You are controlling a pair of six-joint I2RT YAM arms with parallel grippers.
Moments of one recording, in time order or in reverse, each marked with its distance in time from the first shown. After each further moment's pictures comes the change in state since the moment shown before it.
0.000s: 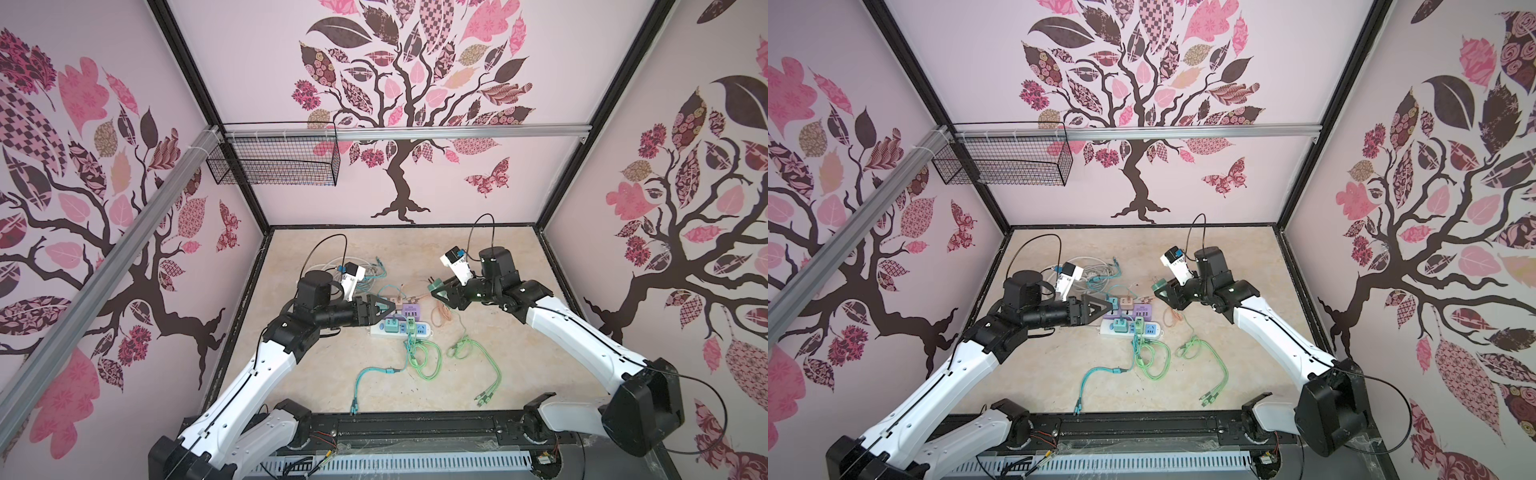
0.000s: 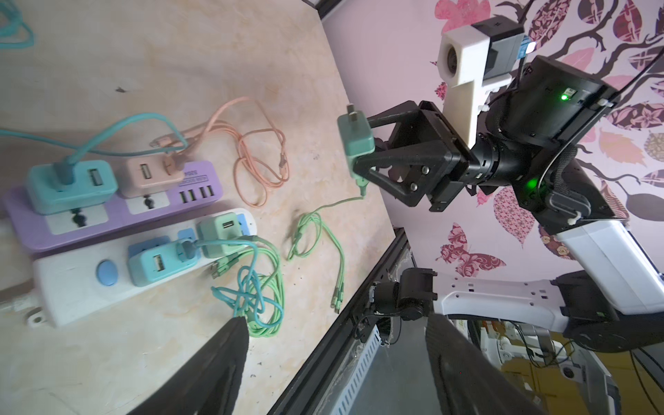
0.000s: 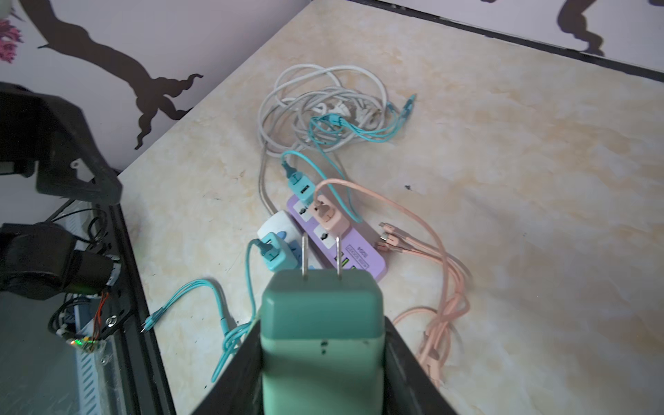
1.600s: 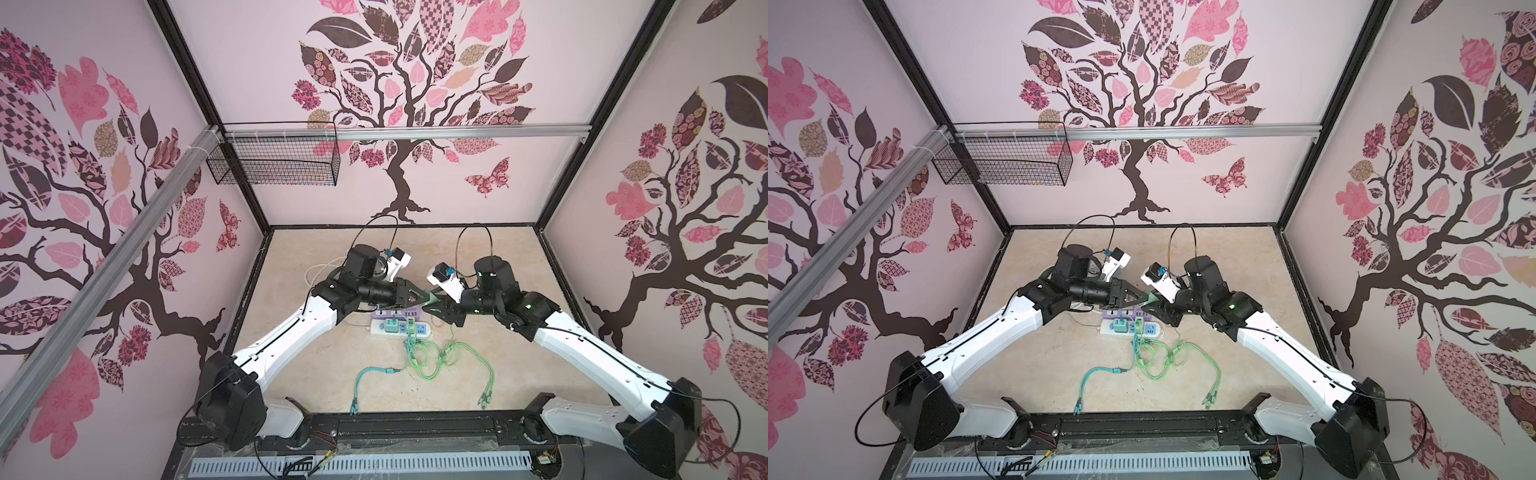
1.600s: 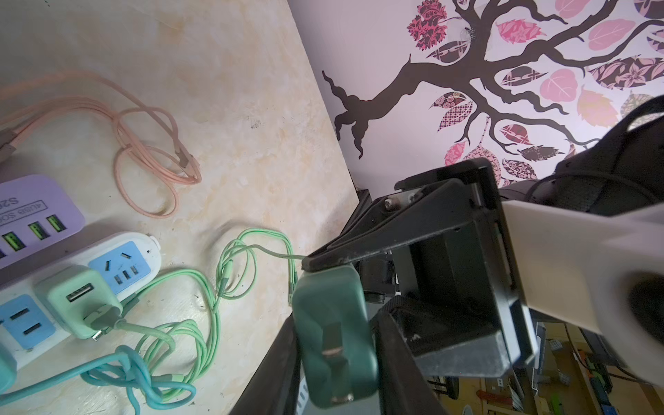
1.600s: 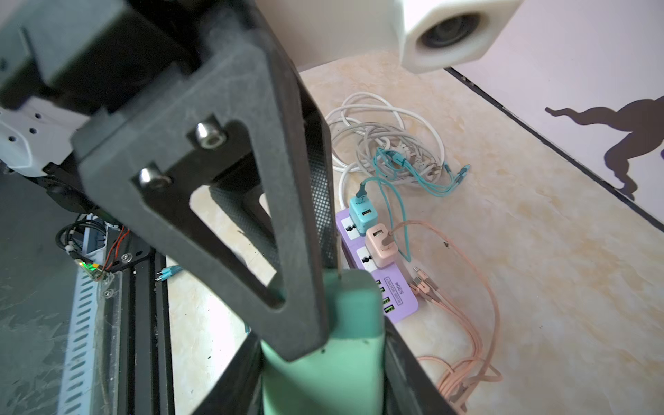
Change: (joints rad) left arm -0.137 0.382 0.269 0.051 0.108 -0.058; right arm 0.165 -0.114 -0.004 -0.024 0.051 -0.198
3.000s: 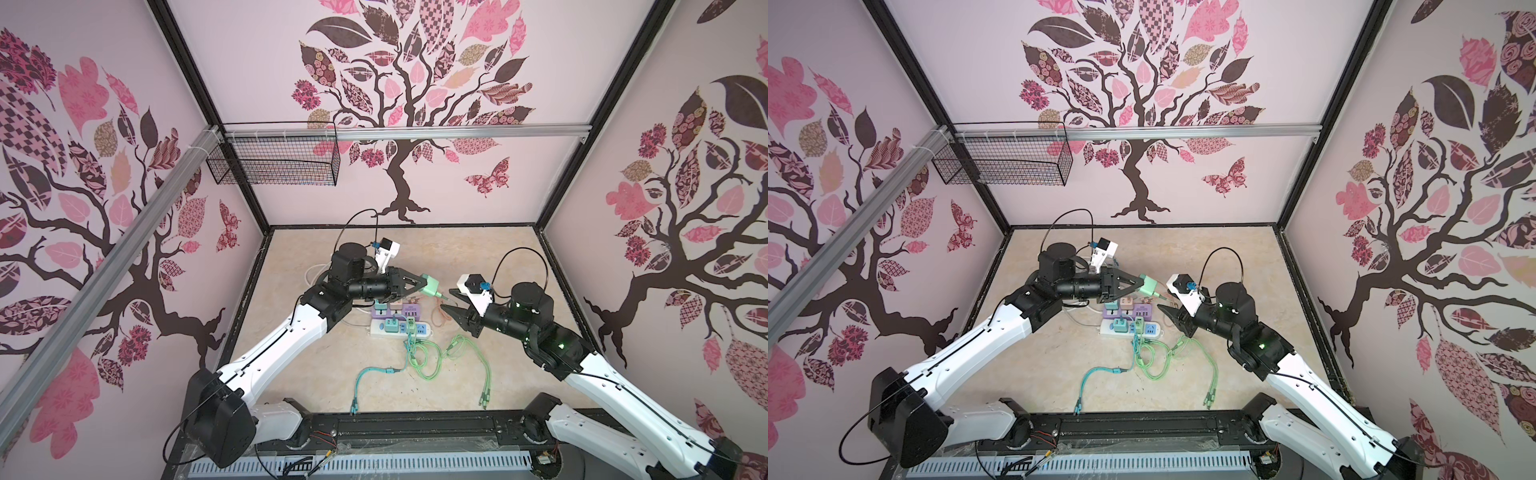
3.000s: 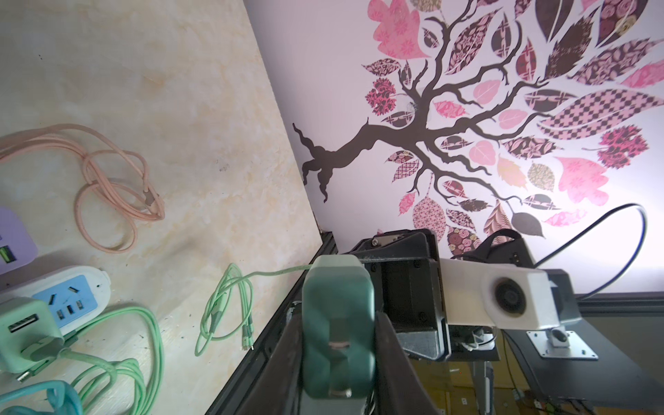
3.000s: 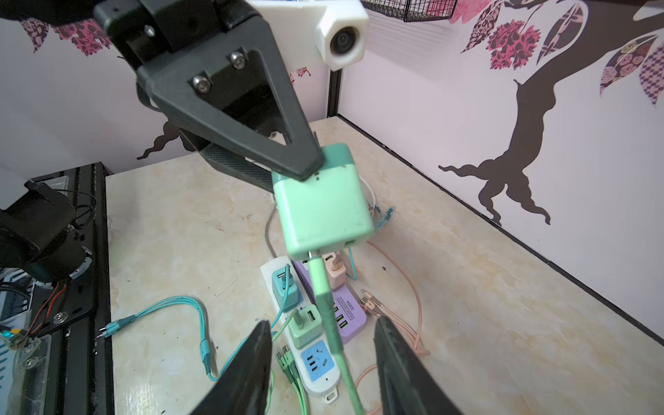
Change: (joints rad) left arm 0.030 -0.103 -0.068 0.242 -0.045 -0.291; right arm 0.005 -0.348 -0.254 0.233 0.156 0.078
